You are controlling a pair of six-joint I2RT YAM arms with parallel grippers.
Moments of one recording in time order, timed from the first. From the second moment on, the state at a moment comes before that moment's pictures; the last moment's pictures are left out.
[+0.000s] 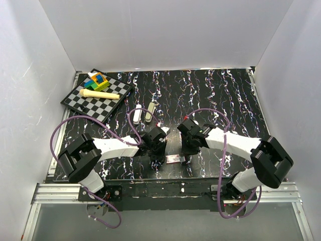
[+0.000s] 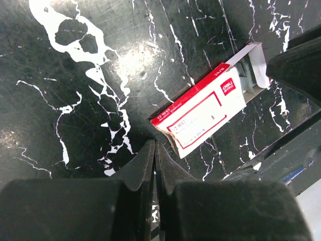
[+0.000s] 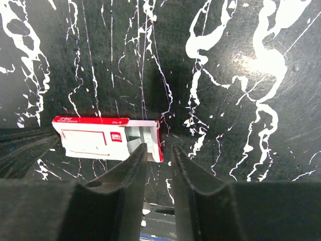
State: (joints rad) left arm -0.96 1.57 0.78 -0.21 0.09 -0.60; right arm 0.85 1.45 0.84 -0.63 0.07 0.77
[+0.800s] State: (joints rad) left arm -0.96 1.56 0.78 -0.25 0.08 -0.59; right arm 0.89 1.43 0.80 -0.60 0.03 0.76
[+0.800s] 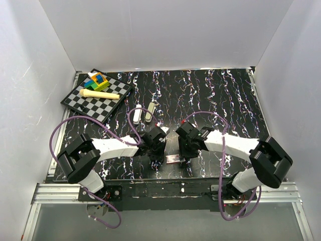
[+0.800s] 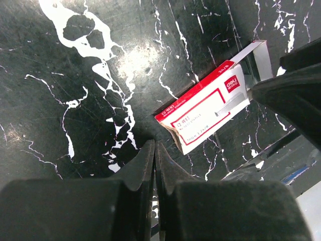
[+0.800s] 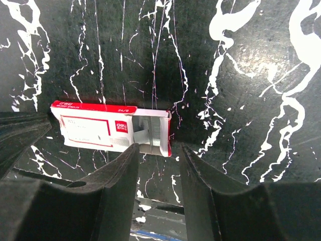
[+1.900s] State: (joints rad) left arm -0.96 1.60 0.82 -0.24 0.08 -0.59; right arm 0.93 1.57 0.89 -0.63 0.06 0.77
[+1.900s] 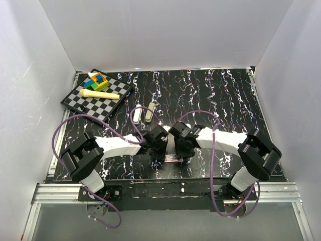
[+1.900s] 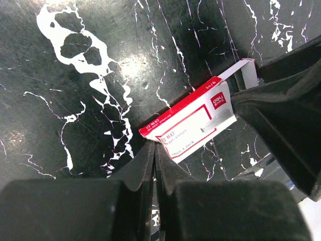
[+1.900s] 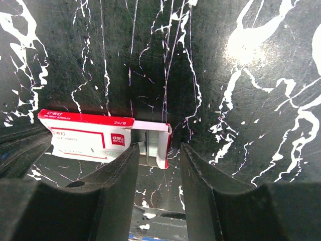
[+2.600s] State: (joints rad) left arm -0.96 1.58 0.82 -0.25 0.07 -0.58; right arm 0.95 1.47 0.89 -0.67 0.07 0.79
